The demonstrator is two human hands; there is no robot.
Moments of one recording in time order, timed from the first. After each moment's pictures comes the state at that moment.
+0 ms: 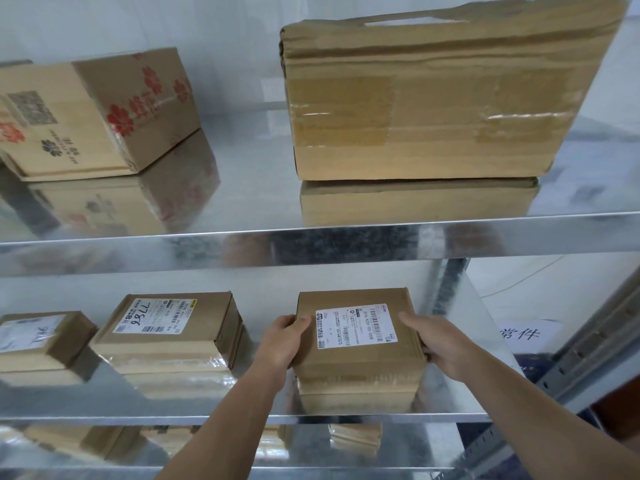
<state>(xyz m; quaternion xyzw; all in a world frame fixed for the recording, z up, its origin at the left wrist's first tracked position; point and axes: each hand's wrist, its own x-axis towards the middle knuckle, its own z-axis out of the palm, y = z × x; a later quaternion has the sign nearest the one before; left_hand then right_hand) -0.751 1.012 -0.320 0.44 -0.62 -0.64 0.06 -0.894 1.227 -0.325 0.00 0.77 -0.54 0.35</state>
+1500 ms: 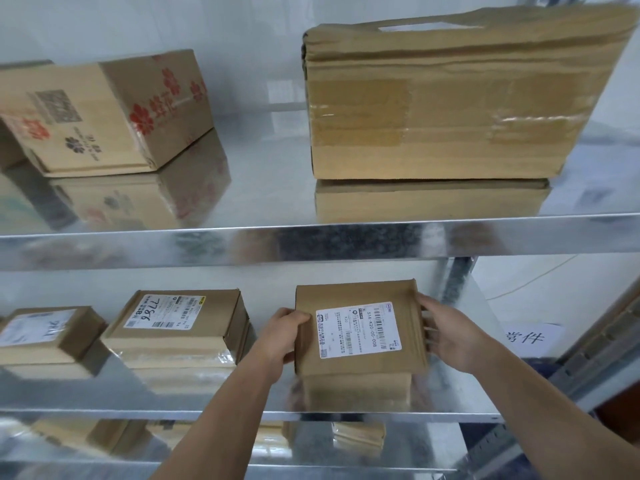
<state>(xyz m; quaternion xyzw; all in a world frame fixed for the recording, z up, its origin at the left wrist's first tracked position) -0.740 1.005 -0.295 0.43 -0.61 -0.66 0.04 -0.897 1.225 -0.306 0.04 0.68 -0.64 0.36</state>
